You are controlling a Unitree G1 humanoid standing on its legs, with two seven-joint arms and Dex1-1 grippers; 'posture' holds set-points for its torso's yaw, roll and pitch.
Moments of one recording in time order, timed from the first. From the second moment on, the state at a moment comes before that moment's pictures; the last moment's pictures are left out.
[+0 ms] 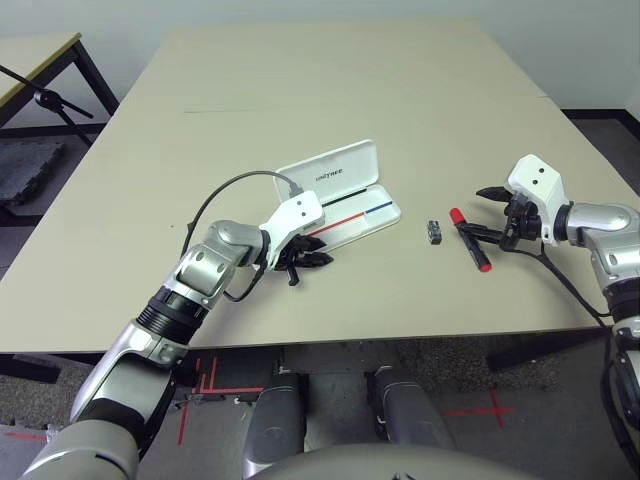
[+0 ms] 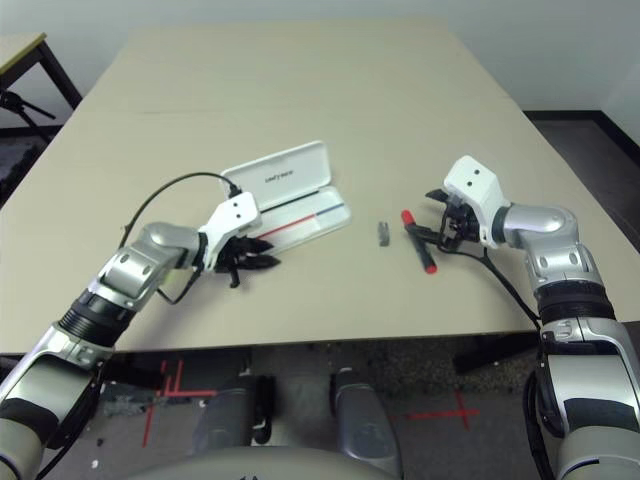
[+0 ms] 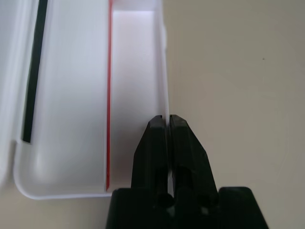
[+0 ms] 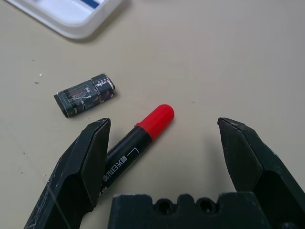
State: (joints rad) left arm -0.58 0.53 -0.40 0.13 -0.13 0.58 -0.98; right arm -0.57 -0.73 0.02 0.63 0.06 -0.01 1.06
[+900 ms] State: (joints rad) left arm -0.42 0.68 -0.39 0.02 -0.10 0.09 -1.23; right arm -0.58 -0.70 0.03 0.64 0.05 -0.03 1.05
